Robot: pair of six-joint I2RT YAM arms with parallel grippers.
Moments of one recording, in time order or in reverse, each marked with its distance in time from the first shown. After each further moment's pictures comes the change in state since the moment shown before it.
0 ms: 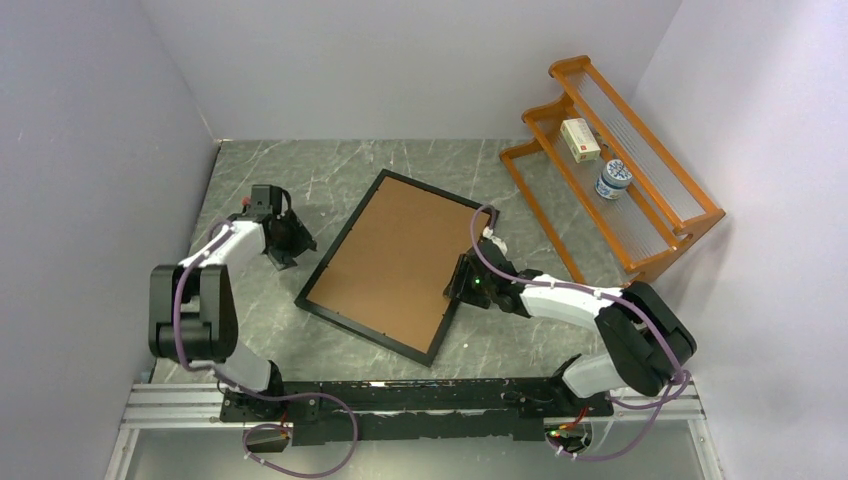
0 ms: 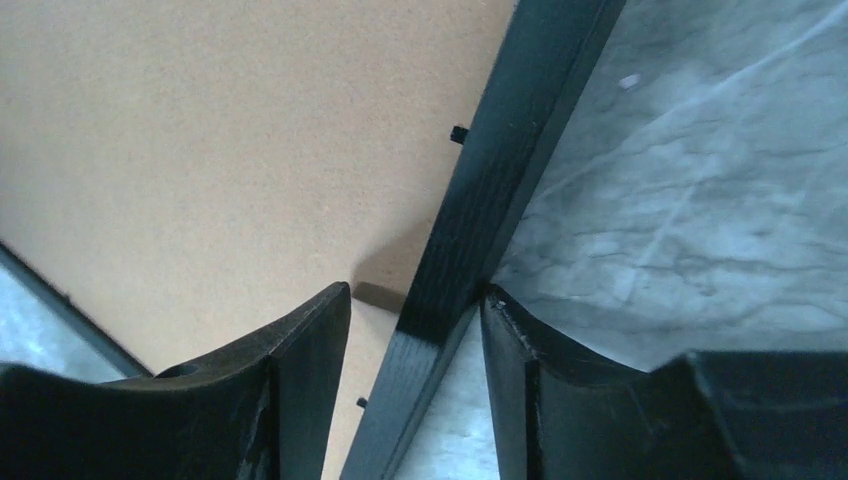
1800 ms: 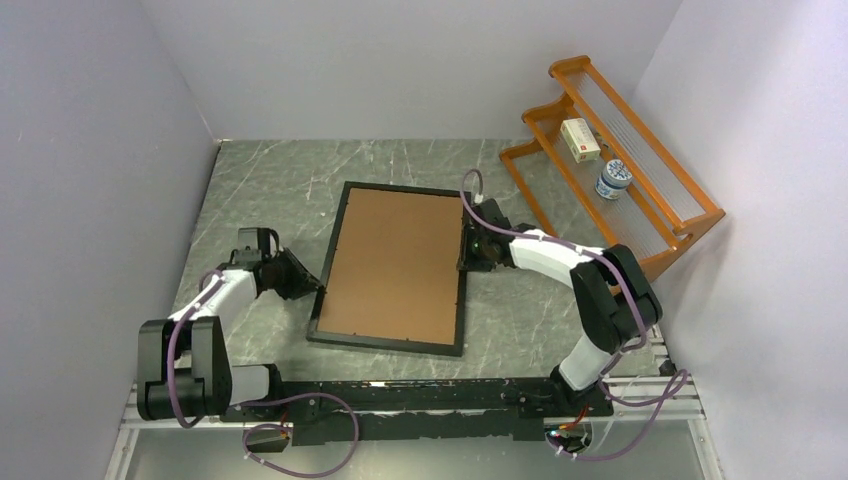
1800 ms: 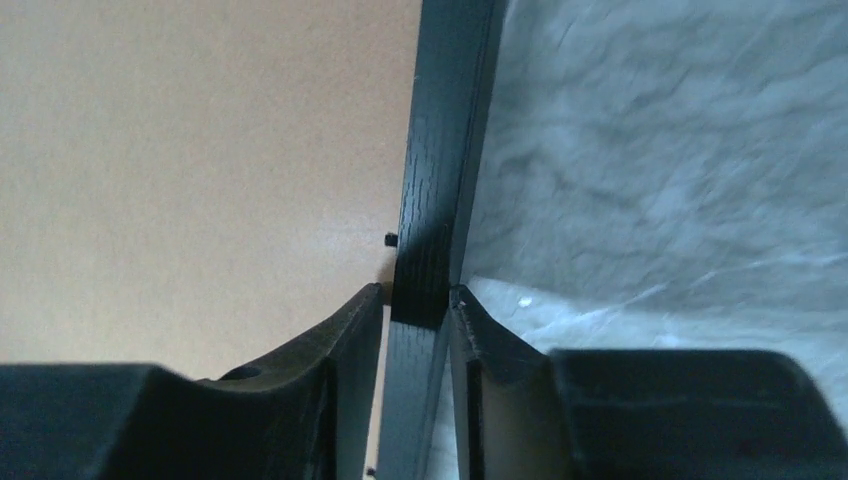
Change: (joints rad) left arm 0.059 -0.230 -0.336 0.143 0.316 -0.040; right arm -0.169 0.229 0.313 -0.186 -0.090 -0.296
